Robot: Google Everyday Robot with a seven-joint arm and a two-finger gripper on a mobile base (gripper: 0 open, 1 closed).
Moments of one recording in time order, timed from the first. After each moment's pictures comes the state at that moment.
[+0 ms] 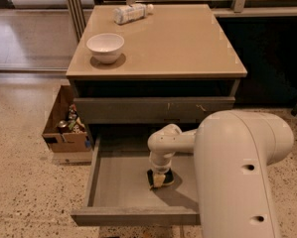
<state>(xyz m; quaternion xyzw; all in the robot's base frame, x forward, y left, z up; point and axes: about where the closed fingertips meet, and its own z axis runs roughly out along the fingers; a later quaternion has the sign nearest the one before) 0.583 -0.037 0.361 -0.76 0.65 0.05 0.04</state>
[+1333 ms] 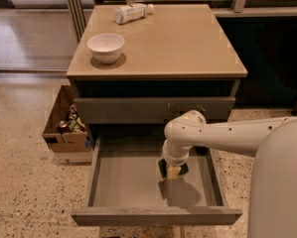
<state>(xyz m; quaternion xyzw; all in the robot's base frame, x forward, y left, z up) 0.561 -0.086 0.474 -0.77 0.64 0.02 0.08</state>
